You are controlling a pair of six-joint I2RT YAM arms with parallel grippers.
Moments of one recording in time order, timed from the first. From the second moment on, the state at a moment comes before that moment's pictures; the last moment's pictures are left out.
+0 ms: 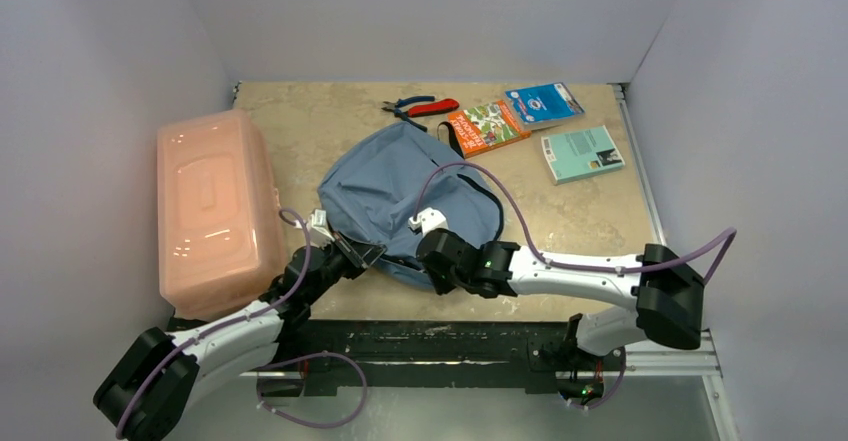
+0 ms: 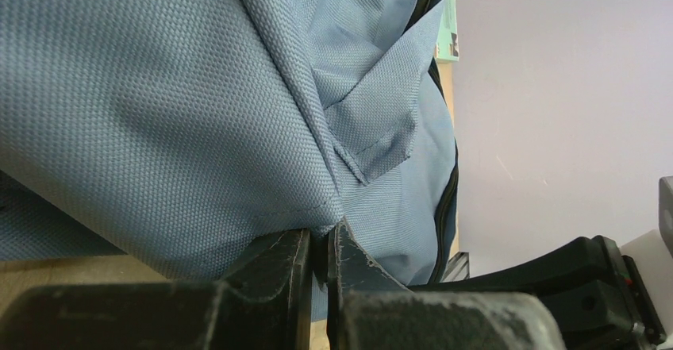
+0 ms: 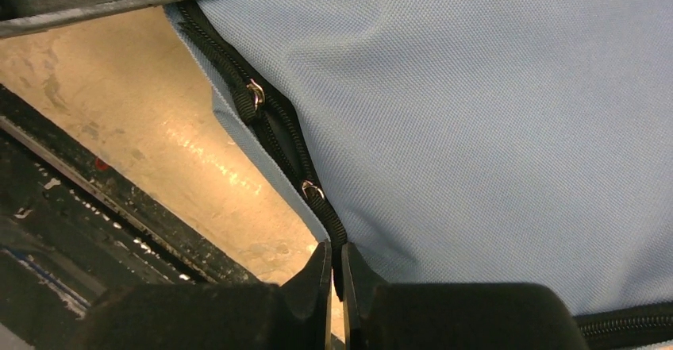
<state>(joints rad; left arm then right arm) -0.62 0.85 0.02 0.56 -0.01 -1.12 1.19 1.40 0.89 -0.43 0.30 0.51</state>
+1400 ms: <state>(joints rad) -0.63 0.58 0.07 0.16 -0.10 -1.02 1.06 0.69 0.58 -0.50 0.55 0.98</state>
